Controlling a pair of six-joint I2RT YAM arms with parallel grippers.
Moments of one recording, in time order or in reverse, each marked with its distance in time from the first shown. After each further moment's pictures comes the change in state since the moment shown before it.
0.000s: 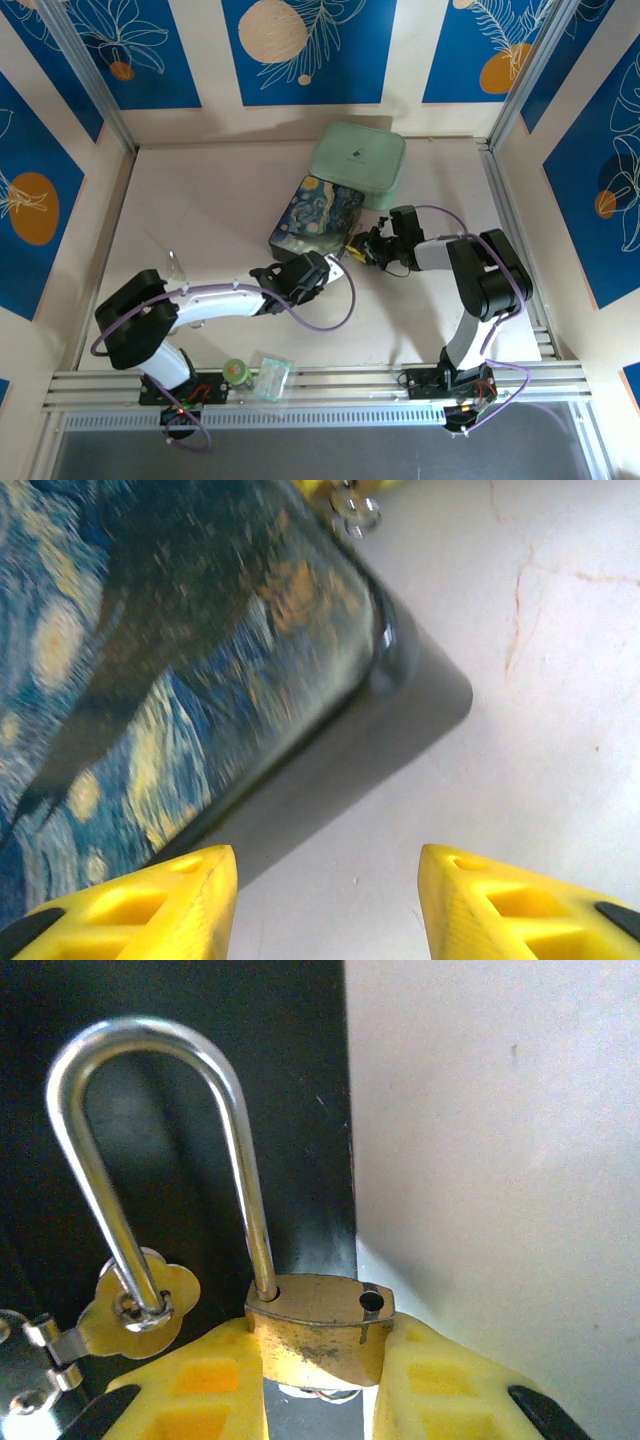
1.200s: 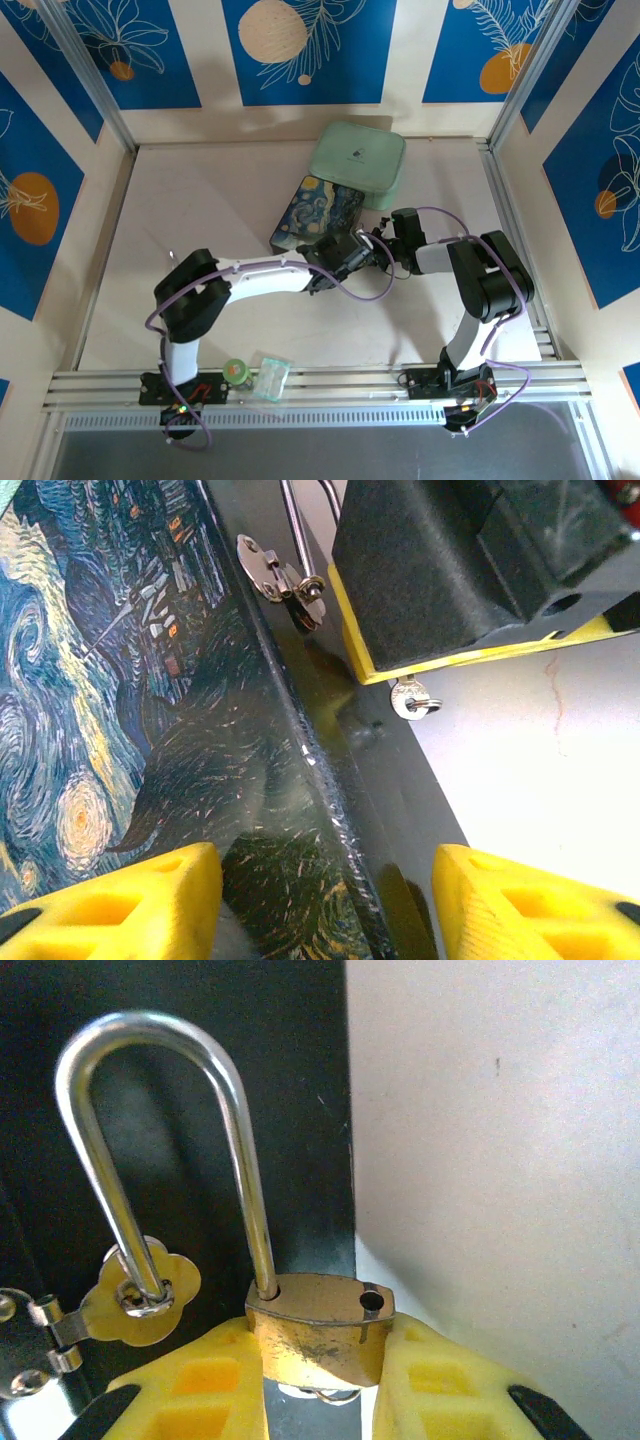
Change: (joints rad) left arm -0.027 0.332 0.451 -0.222 -0.127 -0.210; right arm -0.006 -0.011 -0.040 0.065 0.008 0.002
